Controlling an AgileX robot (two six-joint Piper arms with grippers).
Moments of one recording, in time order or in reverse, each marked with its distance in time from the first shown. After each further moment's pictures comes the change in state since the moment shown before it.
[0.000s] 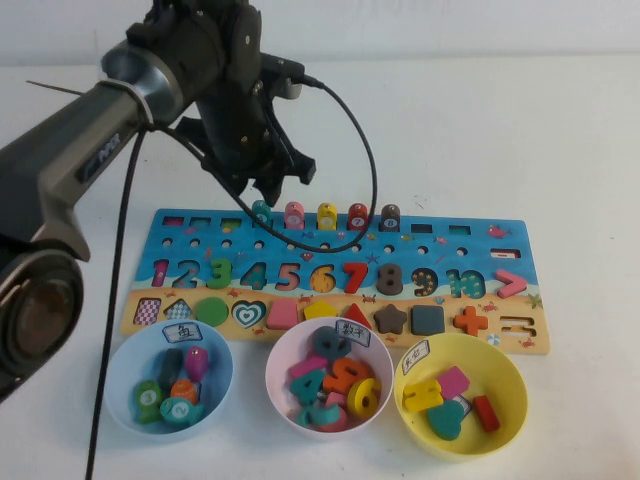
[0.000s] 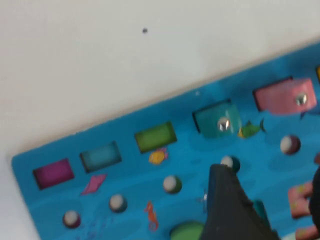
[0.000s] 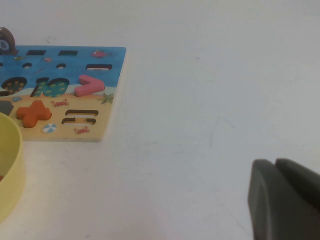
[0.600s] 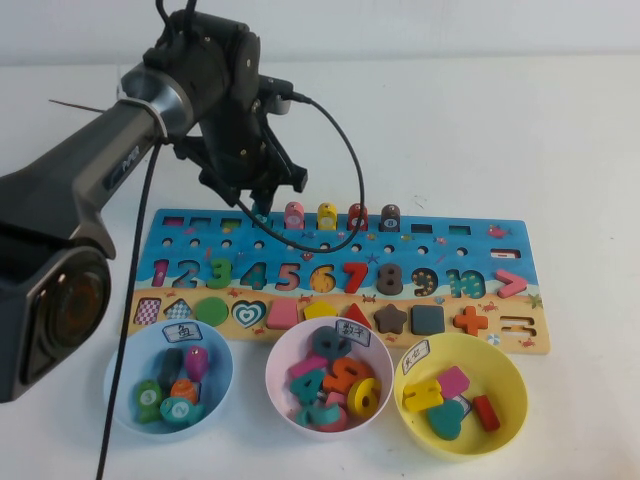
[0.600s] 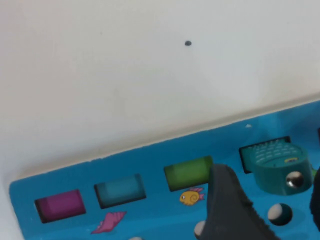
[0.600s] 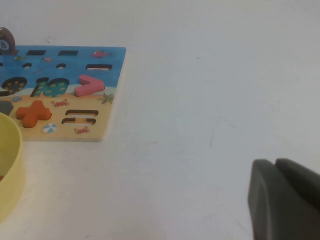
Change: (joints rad) right arm 0.000 0.000 0.000 0.000 0.000 0.000; left arm 0.033 0.131 -0.097 0.013 -0.002 -0.051
